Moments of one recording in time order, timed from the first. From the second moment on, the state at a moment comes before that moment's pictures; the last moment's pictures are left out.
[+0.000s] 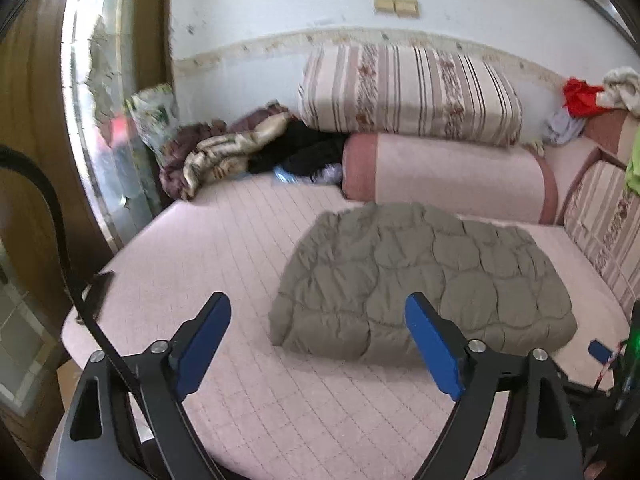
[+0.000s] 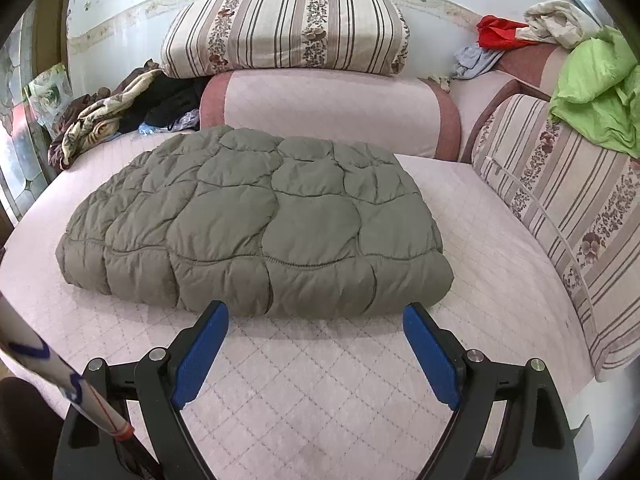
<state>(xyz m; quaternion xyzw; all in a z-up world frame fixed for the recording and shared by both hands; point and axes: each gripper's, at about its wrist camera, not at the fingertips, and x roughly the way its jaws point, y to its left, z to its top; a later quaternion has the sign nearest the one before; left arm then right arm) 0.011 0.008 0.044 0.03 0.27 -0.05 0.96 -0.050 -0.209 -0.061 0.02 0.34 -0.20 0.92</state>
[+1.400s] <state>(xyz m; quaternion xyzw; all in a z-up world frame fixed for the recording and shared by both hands) -0.081 -0.001 0.019 0.07 0.25 -0.09 0.96 -0.149 -0.164 -0.031 0.03 0.29 -0.25 0.92</state>
